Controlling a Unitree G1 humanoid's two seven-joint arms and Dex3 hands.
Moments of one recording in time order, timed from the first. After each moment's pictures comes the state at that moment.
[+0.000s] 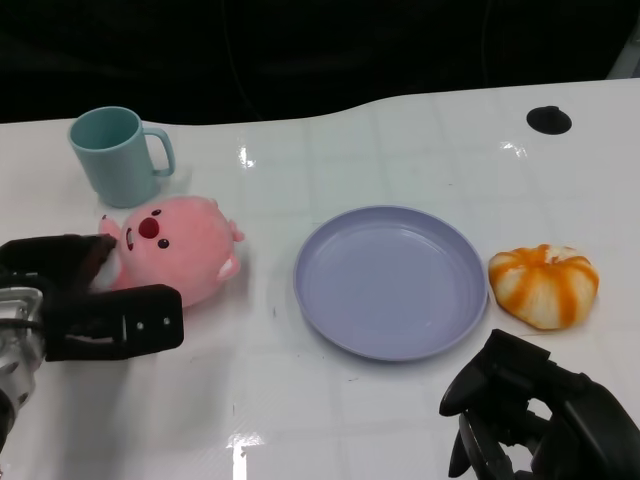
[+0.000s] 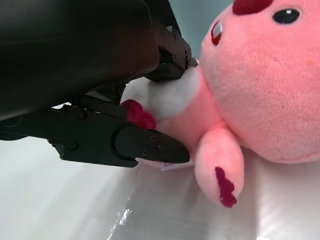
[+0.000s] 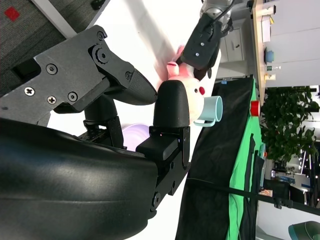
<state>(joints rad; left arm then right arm) -0.70 0.43 -0.46 1.08 0.74 -0.08 0.08 0.44 -0.11 0.18 -0.67 0.12 0.22 0.17</state>
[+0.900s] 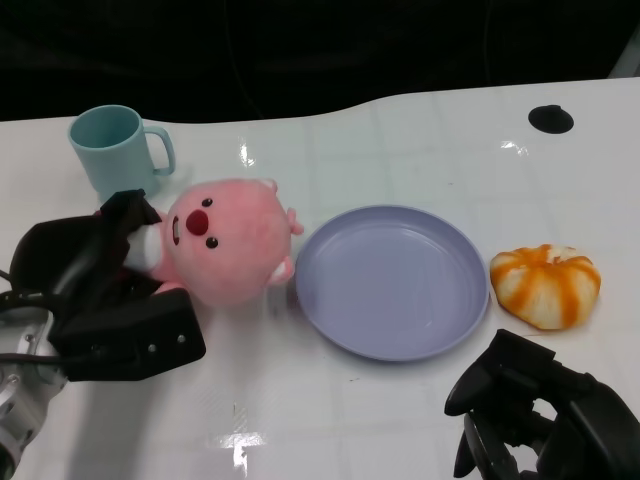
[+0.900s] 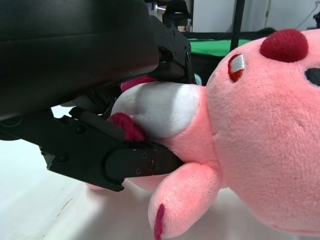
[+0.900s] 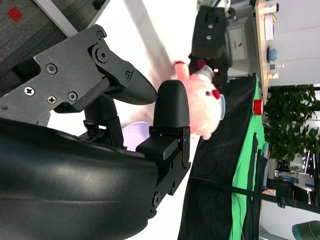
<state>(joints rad) -0.48 0.44 -0.33 0.65 0.62 -0.14 0.27 0.44 -0.12 0.16 -0.68 0.12 0.23 0.18</state>
